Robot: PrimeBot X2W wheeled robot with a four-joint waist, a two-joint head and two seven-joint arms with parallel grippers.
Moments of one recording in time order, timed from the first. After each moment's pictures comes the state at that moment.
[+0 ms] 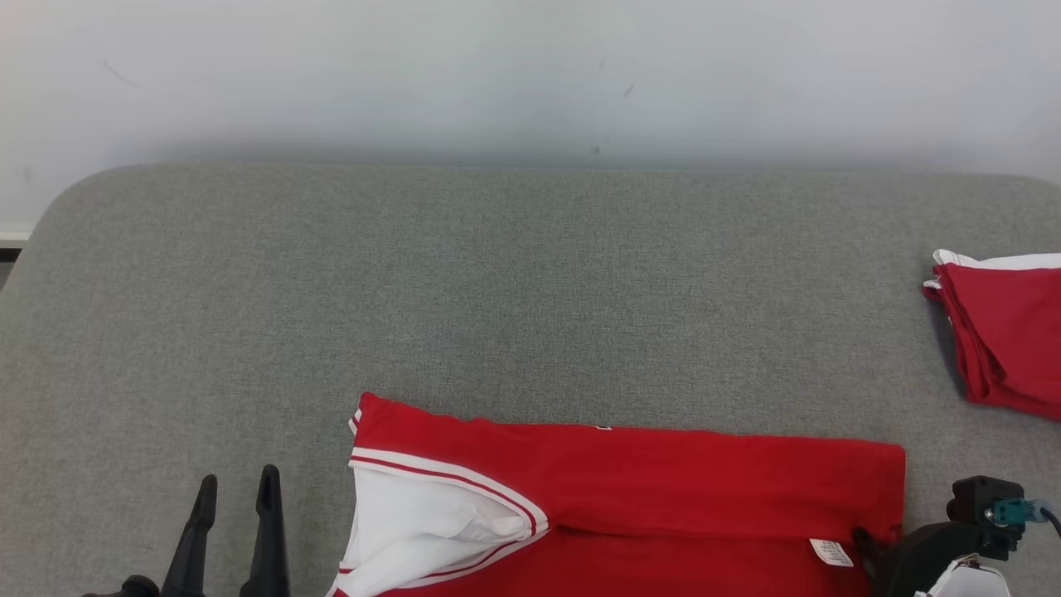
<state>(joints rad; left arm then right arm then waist) 0.06 0.15 -0.04 0.05 -0.51 -0.13 -0.26 -0.06 -0.06 -0.25 0.30 0.18 0.13 0.54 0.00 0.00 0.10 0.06</state>
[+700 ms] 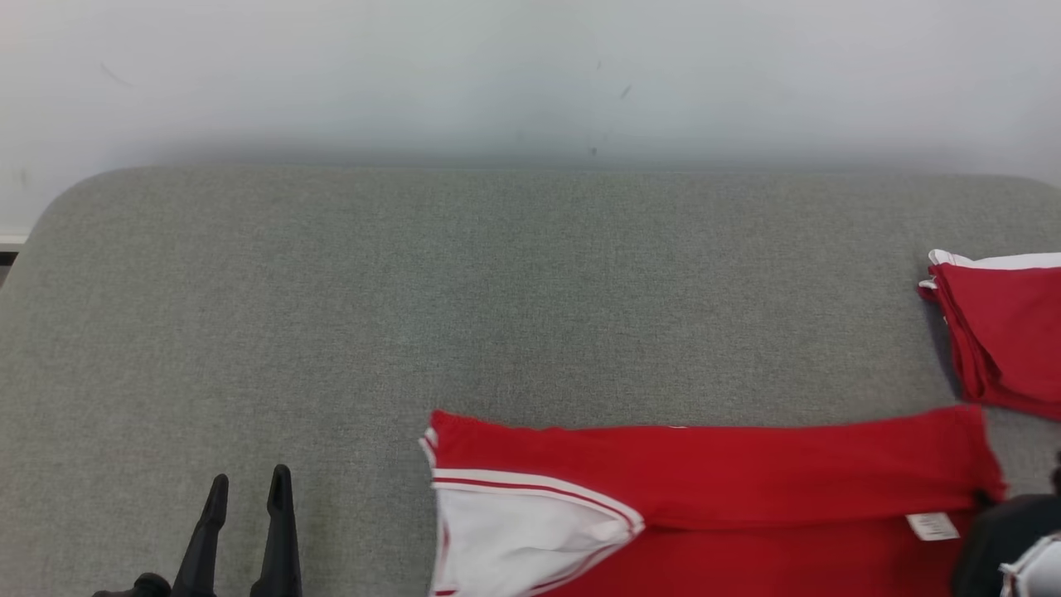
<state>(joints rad) 0.06 0.15 -0.06 0.05 -0.51 -0.11 -0.26 -0.08 -0.05 -0.42 0.12 0.04 0.13 0.57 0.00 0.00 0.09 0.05</state>
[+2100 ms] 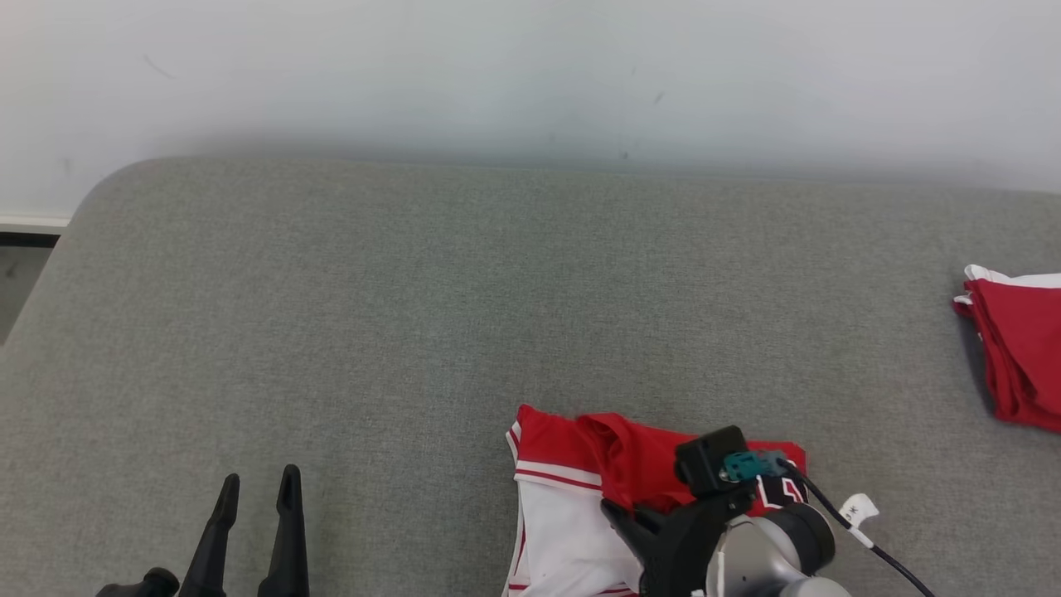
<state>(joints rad) 0.05 0.16 -0.09 0.06 -0.54 -0.11 -0.25 -0.12 -0.05 0.33 0.03 0.31 0.13 0.65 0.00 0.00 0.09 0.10</state>
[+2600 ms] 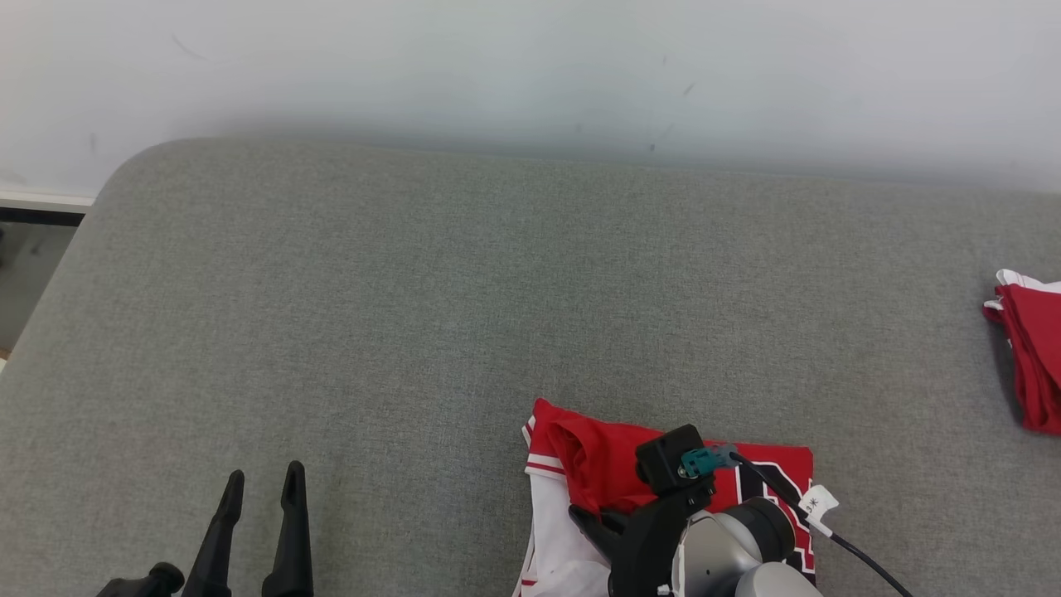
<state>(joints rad) 0.03 0.16 -0.10 0.08 -0.54 -0.11 -0.26 -0.22 -0.05 0.44 0.21 0.38 0.13 0.57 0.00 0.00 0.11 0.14</state>
